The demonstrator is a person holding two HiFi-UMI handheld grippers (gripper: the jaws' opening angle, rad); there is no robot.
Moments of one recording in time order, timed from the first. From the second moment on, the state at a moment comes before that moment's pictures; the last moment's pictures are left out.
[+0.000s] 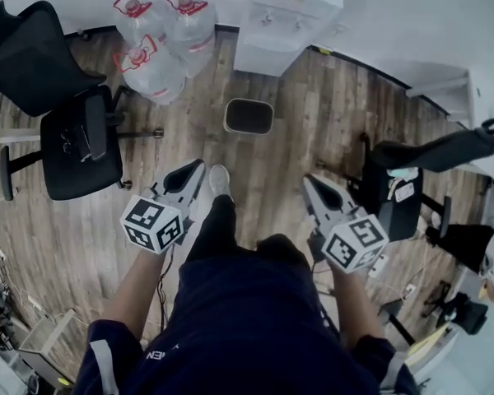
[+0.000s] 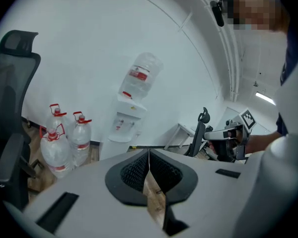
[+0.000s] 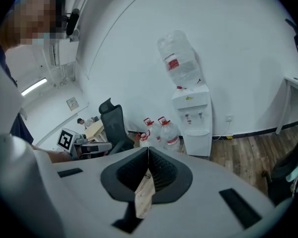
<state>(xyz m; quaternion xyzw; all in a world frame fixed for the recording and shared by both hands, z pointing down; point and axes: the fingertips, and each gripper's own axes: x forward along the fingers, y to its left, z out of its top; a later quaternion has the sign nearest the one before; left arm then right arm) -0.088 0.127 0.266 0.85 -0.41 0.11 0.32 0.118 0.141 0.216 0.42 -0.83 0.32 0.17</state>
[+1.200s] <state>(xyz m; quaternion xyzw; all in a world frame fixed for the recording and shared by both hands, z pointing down) -0.044 -0.042 0.646 0.72 -0.44 0.20 0.49 0.142 -0.121 0.599 0.32 -0.81 0.35 0.35</state>
